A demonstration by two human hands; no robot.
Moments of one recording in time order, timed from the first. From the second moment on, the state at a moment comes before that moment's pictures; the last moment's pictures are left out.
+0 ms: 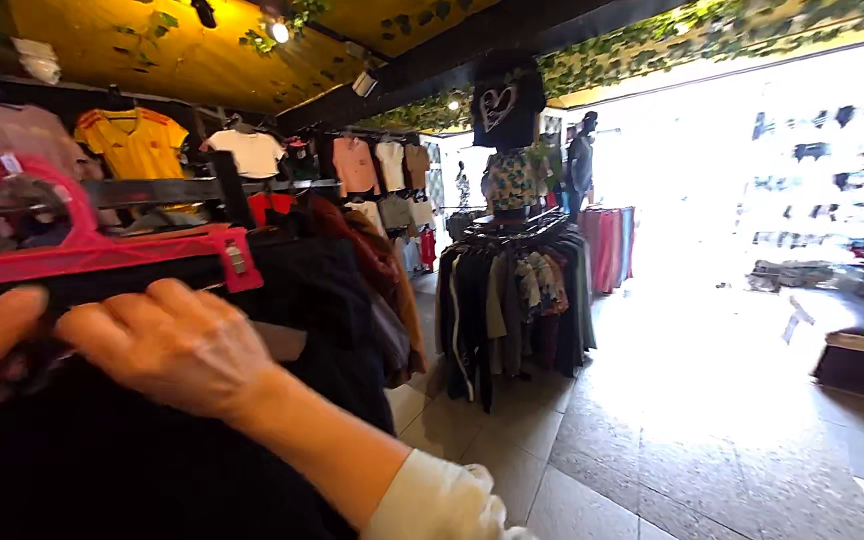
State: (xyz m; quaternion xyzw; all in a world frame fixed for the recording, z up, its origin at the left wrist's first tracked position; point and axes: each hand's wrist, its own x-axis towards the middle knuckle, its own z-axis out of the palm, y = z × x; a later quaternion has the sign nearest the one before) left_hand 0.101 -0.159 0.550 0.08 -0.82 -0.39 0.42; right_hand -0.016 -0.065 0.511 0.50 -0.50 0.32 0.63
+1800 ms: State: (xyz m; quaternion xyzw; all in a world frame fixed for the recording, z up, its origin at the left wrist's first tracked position) left_hand -0.203 0.004 0.189 0.36 -0.71 -0.60 0.07; right_hand -0.311 0.076 0.077 0.44 -0.77 0.15 -0.45
